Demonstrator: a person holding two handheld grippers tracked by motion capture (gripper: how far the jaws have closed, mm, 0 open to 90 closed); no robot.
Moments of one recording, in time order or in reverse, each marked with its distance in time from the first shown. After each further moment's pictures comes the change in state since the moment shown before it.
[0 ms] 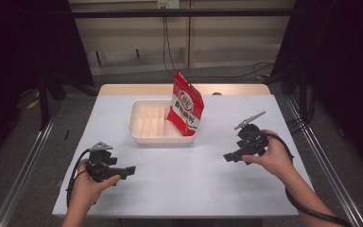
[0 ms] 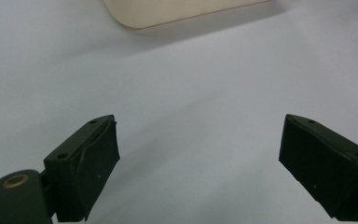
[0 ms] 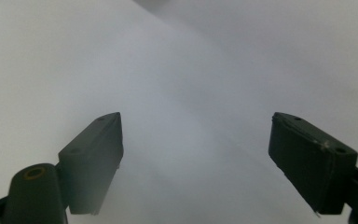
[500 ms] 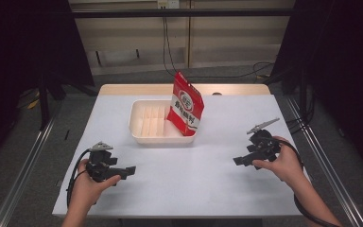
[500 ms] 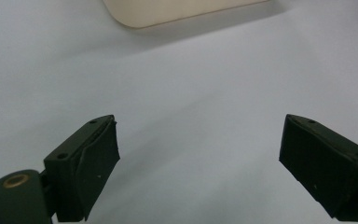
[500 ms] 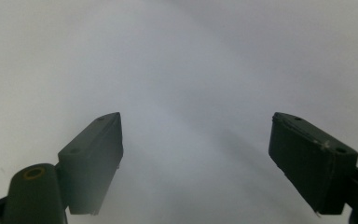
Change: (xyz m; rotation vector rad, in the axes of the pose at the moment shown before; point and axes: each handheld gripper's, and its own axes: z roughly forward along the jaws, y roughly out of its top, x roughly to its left) left arm 0.000 -0.001 0.001 0.003 -0.002 -0.003; right arm -0.021 -0.033 -0.003 -0.037 -0.009 0.061
